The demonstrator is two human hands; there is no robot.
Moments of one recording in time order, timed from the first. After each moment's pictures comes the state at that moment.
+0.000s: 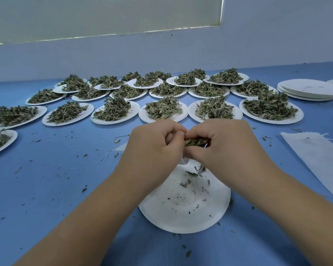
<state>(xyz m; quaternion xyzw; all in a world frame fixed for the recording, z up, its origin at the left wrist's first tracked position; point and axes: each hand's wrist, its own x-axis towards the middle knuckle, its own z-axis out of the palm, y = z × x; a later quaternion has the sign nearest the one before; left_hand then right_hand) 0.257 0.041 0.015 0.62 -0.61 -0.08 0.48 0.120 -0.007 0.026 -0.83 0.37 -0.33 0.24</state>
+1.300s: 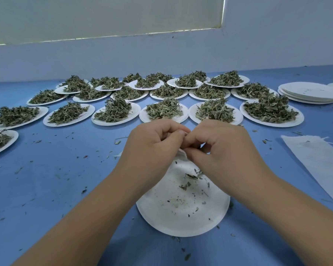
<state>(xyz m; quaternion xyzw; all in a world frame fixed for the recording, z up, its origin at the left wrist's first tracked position) 0.258 0.042 0.020 0.60 -0.57 -0.19 0.53 0.119 -0.008 0.015 -0.85 0.29 -0.40 0.18</state>
